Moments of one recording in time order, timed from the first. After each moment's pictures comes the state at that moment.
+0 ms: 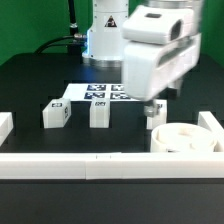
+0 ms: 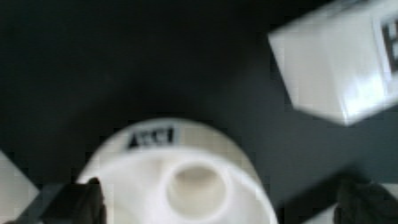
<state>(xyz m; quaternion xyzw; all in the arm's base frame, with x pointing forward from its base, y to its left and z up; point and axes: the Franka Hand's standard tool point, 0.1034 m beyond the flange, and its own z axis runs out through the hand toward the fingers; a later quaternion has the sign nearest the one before) 0.565 0.039 0.062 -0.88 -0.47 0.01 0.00</state>
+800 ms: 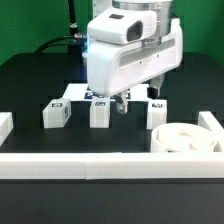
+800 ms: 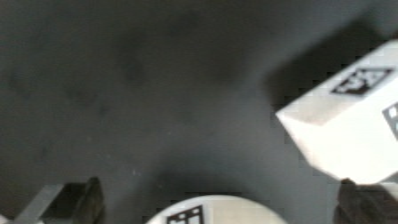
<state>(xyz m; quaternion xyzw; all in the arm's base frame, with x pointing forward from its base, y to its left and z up) 0.553 0.028 0.058 -0.96 -0.29 0.01 0.01</state>
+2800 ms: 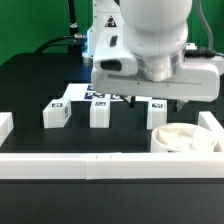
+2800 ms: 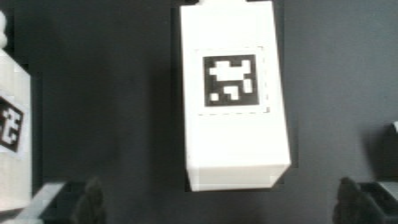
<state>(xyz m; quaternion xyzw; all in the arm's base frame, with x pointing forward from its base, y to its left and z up) 0.533 0.054 0.035 -0.95 0.10 0.28 0.04</state>
